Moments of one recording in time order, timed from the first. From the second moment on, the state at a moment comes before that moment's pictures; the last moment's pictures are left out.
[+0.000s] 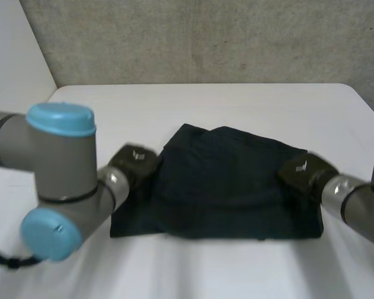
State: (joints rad) left arm 4.15 -2.07 -1.37 2.98 -1.57 3.51; right arm 1.84 -1.25 1.62 0.21 1.39 2.43; left_hand 1.13 1.20 1.19 1.21 0.99; right_hand 0.97 1.18 1.18 1.19 0.99
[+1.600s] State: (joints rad) left arm 4.20 -2.16 -1.33 3.36 -1.60 3.36; right arm 1.65 -1.05 1.67 -0.26 1.43 2.75; left_hand 0.20 0.20 0.21 0.21 0.05; right_hand 0.89 1.17 1.17 1.19 0.93
